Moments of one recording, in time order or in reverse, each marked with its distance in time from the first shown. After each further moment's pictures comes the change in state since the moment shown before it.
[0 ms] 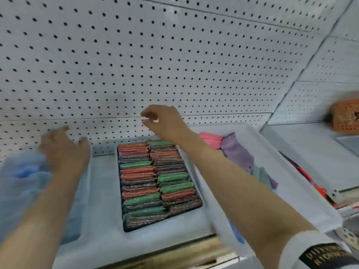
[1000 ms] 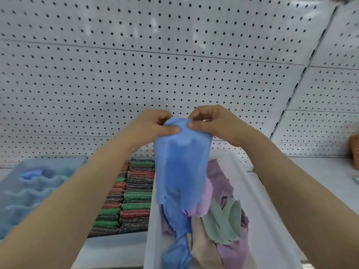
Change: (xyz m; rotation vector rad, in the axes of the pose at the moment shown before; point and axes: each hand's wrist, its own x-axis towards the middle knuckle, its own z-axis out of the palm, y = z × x) left_hand -0.124 0.242 0.053 -0.383 -0.705 0.481; right_hand -0.070 0.111 -0.218 0.520 -0.208 -0.083
